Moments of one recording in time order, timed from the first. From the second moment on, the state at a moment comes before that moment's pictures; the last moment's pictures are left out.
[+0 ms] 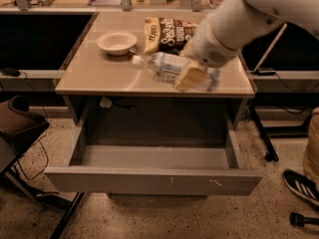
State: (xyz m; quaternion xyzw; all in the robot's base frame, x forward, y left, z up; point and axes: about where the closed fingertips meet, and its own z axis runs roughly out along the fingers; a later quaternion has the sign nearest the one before) arm 0.563 -0.061 0.919 -0.64 0.71 0.05 0.30
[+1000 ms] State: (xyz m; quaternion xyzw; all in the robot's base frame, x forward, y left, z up) arm 0.550 -0.049 0.809 -0.62 0.68 0.18 0.34
